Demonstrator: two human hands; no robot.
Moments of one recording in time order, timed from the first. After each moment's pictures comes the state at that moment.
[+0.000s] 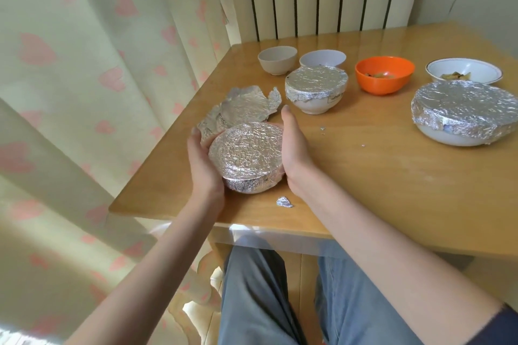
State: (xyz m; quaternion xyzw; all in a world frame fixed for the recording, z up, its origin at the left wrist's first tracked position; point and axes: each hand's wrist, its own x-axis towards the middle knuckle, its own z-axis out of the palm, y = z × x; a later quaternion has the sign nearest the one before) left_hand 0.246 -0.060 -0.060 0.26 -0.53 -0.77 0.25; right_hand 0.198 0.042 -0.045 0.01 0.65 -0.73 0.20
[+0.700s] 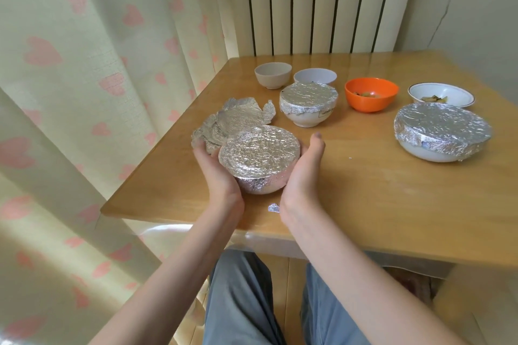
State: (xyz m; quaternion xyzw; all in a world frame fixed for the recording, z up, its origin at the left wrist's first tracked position) left_hand 0.240 -0.030 -0.061 0.26 -0.43 -0.82 0.26; right_hand 0.227 0.061 -0.048 0.10 0.49 -0.86 0.13
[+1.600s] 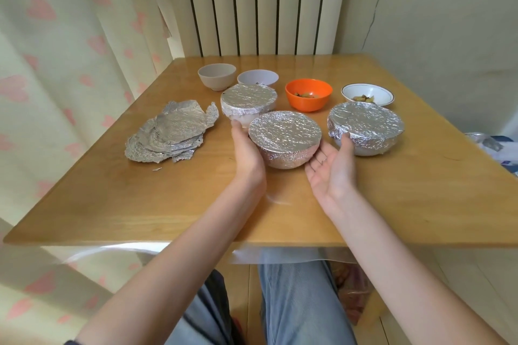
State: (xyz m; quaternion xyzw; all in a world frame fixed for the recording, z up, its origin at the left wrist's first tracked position) left_hand 0.158 0.076 -0.061 0.17 -0.47 -0.86 0.12; right_hand 0.172 0.192 -0.056 0.10 0.44 -0.89 0.08
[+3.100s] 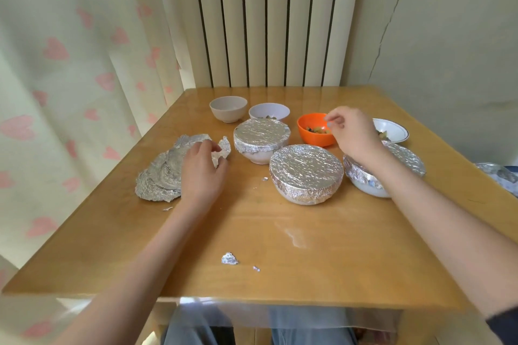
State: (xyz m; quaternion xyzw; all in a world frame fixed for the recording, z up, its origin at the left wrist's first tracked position) left_hand 0.142 -0.046 -0.062 0.10 -0.90 -0.30 0.29; right_hand 0.052 0.212 0.001 -0.13 0.91 -0.33 -0.19
